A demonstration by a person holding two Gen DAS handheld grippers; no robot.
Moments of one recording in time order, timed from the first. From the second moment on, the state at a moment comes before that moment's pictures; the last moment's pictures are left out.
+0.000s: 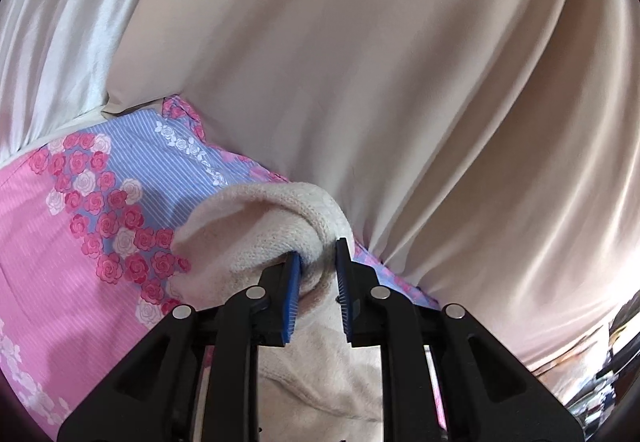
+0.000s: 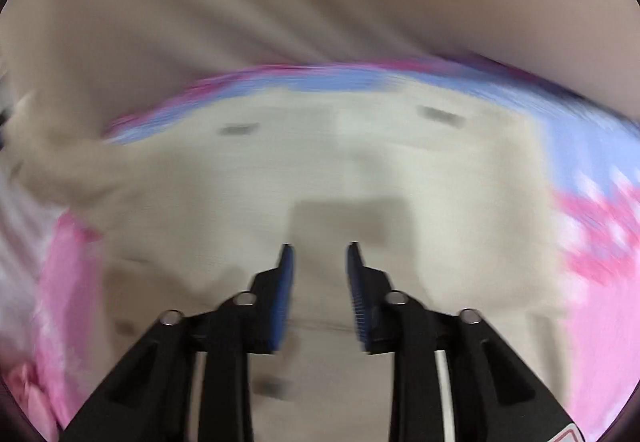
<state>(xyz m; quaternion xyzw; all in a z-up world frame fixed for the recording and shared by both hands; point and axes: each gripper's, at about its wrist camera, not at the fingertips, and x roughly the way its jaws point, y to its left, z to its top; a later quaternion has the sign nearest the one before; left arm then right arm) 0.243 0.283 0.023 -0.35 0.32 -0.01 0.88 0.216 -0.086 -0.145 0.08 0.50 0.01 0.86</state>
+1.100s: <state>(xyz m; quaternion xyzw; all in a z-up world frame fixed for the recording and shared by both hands) 0.251 0.117 0.005 -0.11 0.40 -0.16 0.90 0.203 -0.180 -0.106 0.13 0.48 -0.08 0.87</state>
